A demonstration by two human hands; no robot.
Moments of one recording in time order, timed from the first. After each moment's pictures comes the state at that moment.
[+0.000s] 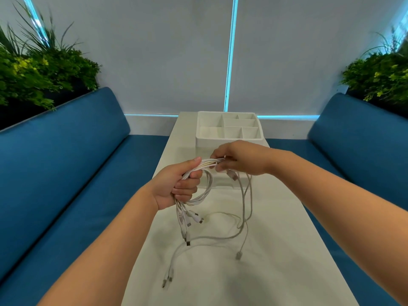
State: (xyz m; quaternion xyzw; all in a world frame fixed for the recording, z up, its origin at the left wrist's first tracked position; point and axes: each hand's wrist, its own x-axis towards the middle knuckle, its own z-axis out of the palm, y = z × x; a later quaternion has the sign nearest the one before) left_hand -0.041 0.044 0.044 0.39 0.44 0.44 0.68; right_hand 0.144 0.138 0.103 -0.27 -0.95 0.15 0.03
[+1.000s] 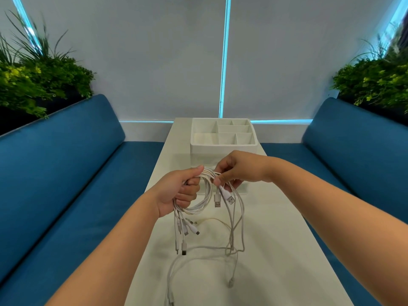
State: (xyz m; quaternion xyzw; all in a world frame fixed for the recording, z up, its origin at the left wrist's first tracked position) left_hand -0.030 0.054 0.046 0.40 0.50 0.43 0.64; right_hand 0.156 0.144 0.096 -0.34 -0.84 0.42 0.03
